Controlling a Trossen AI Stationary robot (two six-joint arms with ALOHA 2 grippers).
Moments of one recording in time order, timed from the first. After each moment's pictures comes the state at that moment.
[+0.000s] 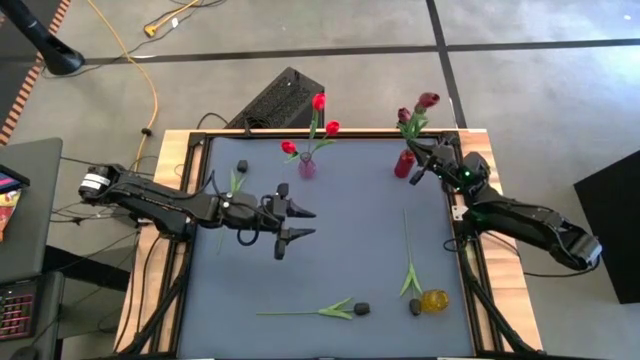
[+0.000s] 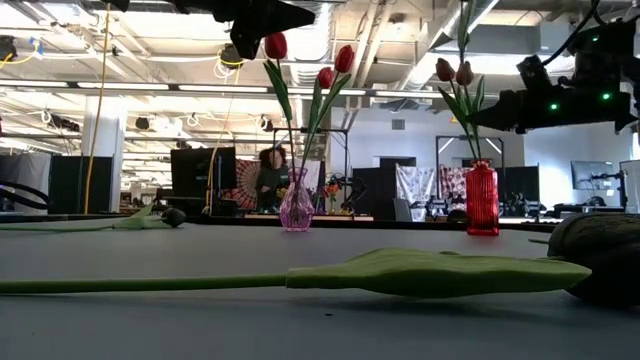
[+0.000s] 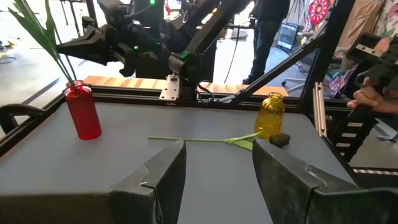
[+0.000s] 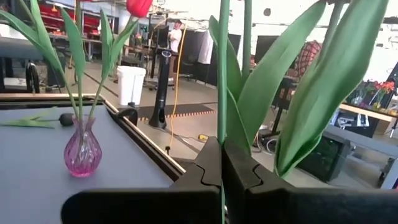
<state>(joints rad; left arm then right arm) -0.14 1.29 0.77 0.35 -0.15 -0.10 -0.88 0.71 0.08 0.75 -0.15 -0.18</state>
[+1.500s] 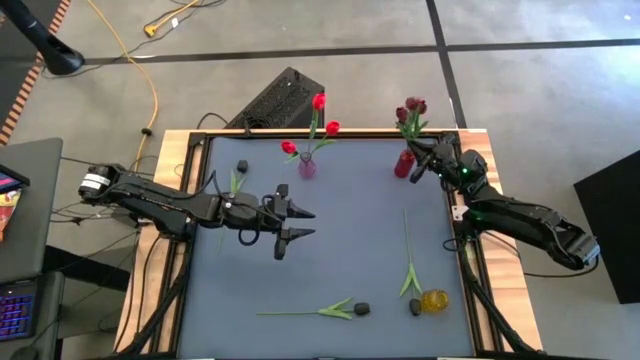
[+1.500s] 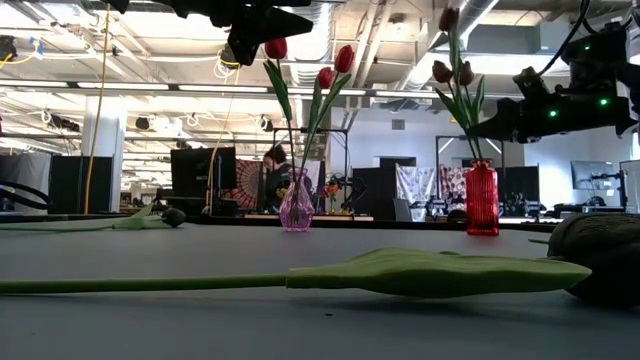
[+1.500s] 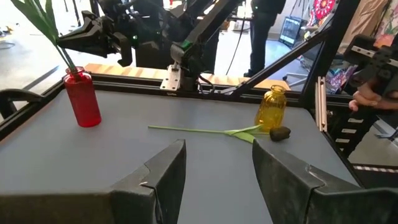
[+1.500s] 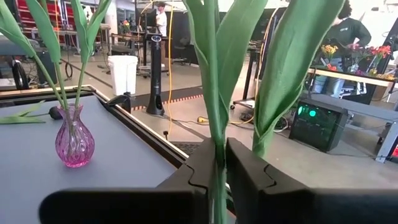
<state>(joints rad) -0.15 1.29 0.77 0.32 -0.16 -0.14 -0.93 0.75 0.08 0.71 -0.15 -0.10</state>
